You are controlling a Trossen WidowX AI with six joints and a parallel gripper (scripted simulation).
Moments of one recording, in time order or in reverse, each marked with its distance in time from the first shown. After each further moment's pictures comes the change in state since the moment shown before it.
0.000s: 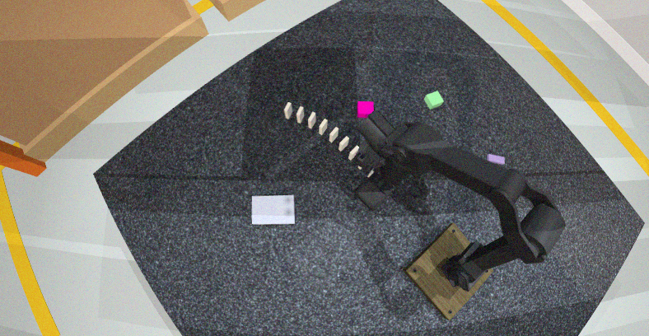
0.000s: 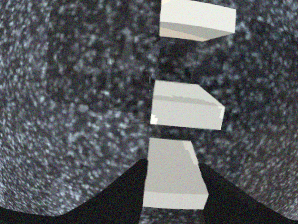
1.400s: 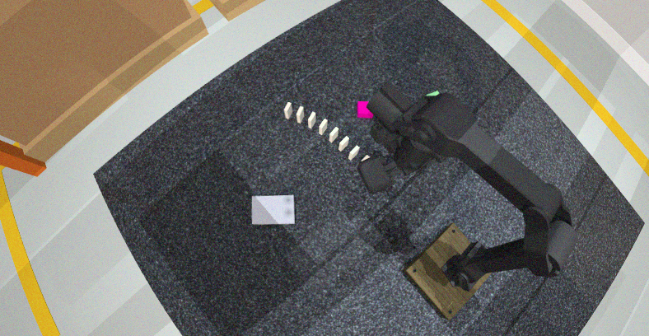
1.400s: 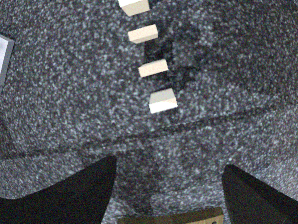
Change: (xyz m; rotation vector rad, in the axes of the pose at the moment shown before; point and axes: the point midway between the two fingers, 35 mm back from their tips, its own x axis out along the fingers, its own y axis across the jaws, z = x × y) arm -0.113 0.000 -0.008 0.365 0.008 -0.002
